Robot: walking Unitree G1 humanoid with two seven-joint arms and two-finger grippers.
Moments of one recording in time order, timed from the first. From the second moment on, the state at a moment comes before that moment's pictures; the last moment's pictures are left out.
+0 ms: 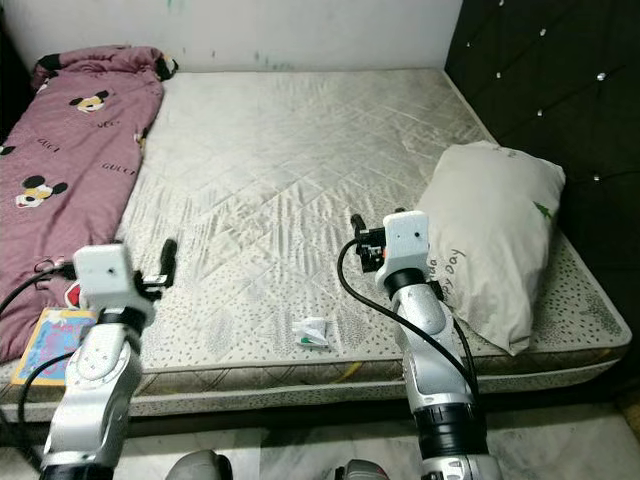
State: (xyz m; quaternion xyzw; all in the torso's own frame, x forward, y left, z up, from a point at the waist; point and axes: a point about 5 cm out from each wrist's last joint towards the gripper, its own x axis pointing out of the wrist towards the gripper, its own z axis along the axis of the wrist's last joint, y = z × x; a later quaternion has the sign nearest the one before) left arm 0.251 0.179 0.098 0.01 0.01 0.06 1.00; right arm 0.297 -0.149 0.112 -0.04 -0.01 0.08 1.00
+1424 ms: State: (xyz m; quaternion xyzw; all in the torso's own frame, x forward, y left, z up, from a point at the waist) left arm 0.253 0.181 0.105 0.01 0.01 0.07 1.00; right arm 0.288 -0.146 0.108 -0.03 0.01 0.10 0.99
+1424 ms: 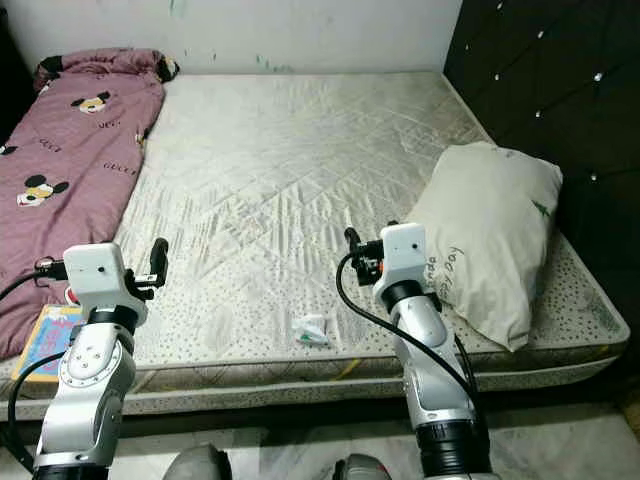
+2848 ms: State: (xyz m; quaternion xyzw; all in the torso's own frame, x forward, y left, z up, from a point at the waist) left arm 0.252 0.188 0.099 0.01 0.02 0.11 0.99; right arm 0.288 -0.138 0.108 -0.03 0.01 0.15 0.99
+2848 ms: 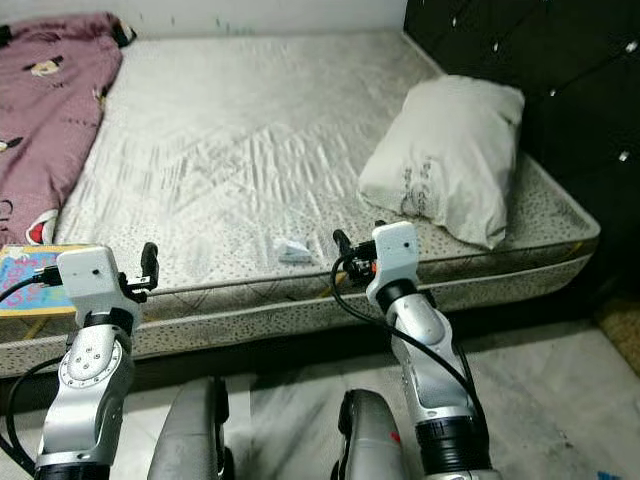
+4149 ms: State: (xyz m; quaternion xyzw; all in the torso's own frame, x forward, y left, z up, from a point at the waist) left arm 0.255 0.177 0.102 0.00 0.02 0.08 1.00; right arm 0.291 -0.142 0.110 -0.03 0.01 0.15 0.99
